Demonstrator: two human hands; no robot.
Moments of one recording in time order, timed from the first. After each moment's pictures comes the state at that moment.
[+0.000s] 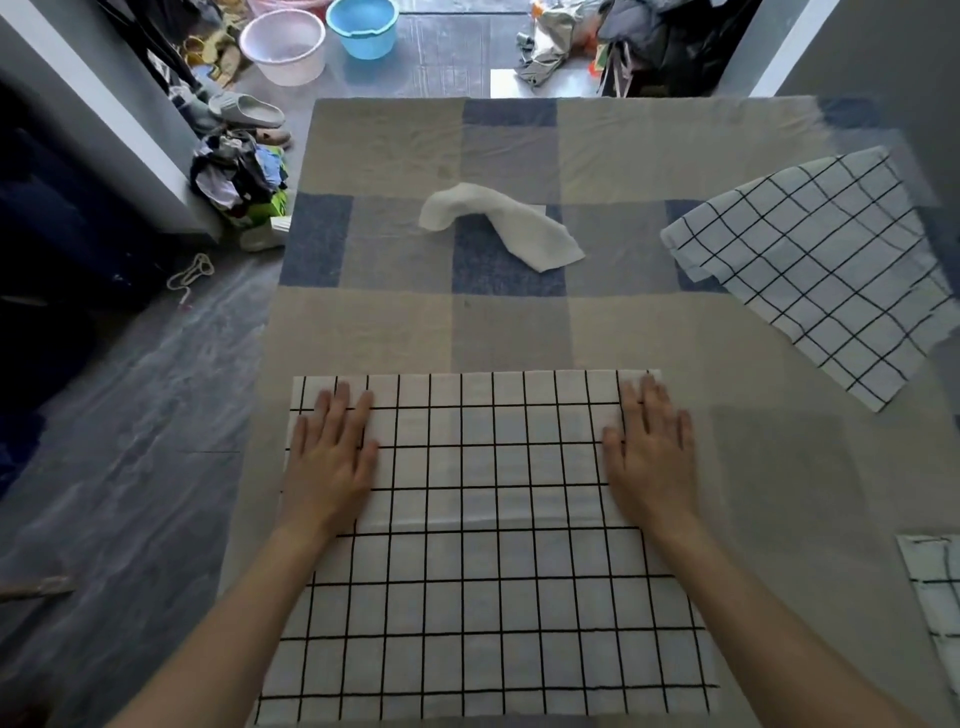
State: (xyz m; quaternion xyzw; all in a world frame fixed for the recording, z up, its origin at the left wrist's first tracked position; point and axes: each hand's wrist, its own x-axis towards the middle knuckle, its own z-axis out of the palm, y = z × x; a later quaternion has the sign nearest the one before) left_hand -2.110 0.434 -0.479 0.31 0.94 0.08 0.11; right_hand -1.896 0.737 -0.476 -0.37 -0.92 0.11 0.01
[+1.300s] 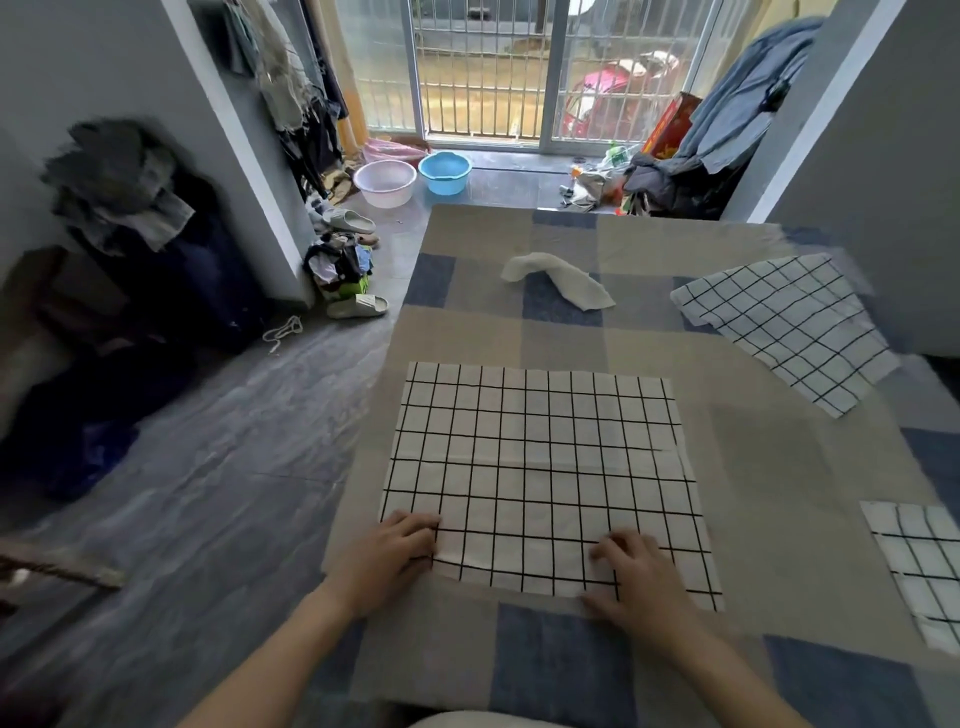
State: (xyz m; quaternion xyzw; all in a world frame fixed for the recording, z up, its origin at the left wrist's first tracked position) left_hand -1.969 0.275 -0.448 0.52 0.83 0.15 0.11; right_hand -1.751 0.565 -0.423 -0.19 -0.96 0.19 -0.11
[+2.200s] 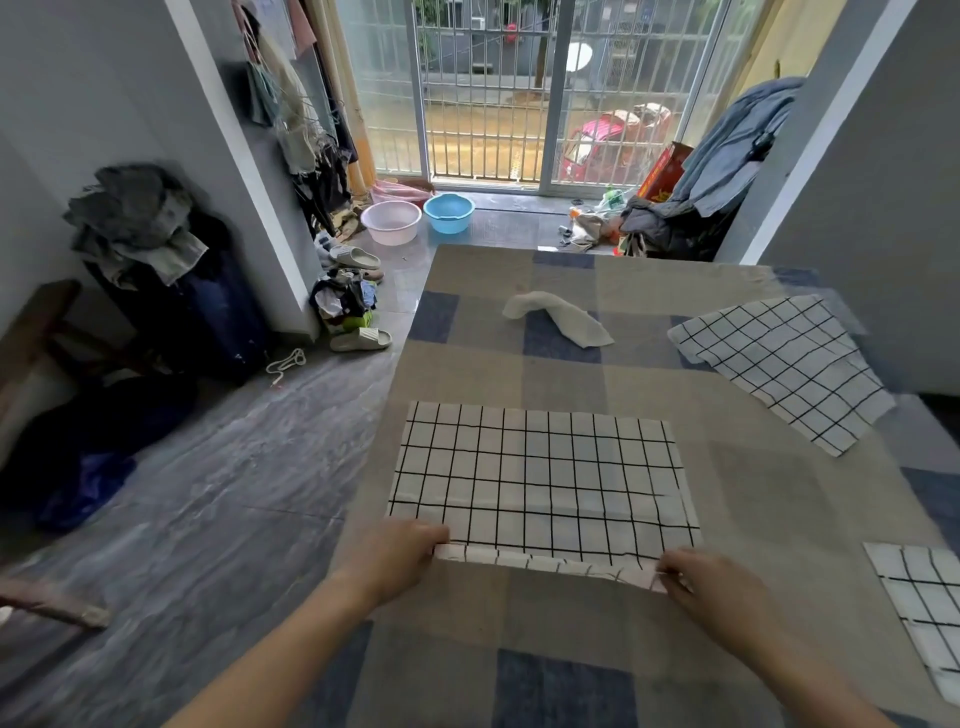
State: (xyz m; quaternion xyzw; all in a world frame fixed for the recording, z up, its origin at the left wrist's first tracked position) left_hand -1.982 0.325 -0.368 0.46 0.87 -0.03 0.15; right_hand -1.746 0.631 -0.364 -0.23 -0.96 0.12 -0.11
